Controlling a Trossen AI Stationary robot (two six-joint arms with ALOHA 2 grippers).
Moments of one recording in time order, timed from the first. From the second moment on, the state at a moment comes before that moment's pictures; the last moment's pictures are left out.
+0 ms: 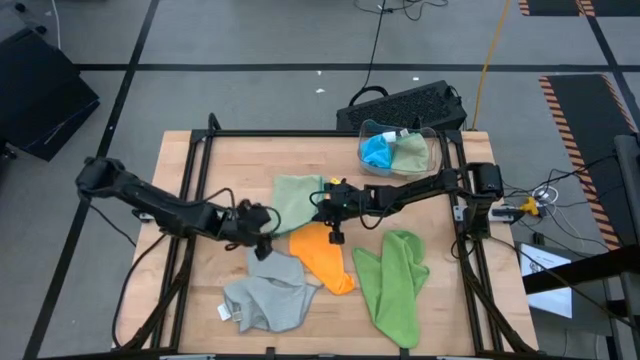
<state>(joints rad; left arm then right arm) -0.29 1.21 0.57 -0.27 -0.40 -0.67 -0.07 1.86 1.01 0.21 -0.10 -0.14</state>
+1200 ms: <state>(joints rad) -0.24 1.56 0.51 0.00 -0.55 -0.32 -0.11 1.83 1.01 0.23 -0.14 0.01</state>
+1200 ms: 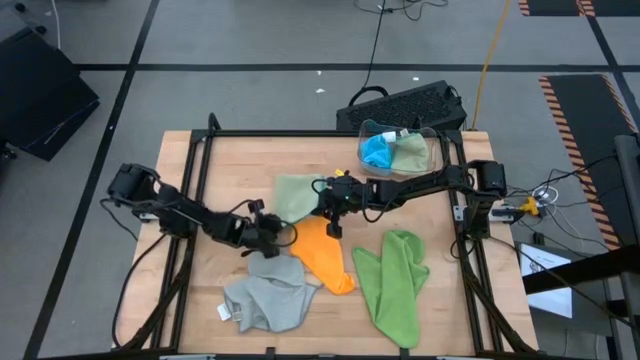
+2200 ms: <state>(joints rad) -0.17 1.42 0.85 -0.42 0.18 -0.50 -0.13 1.74 1.00 0.14 -0.78 0.39</state>
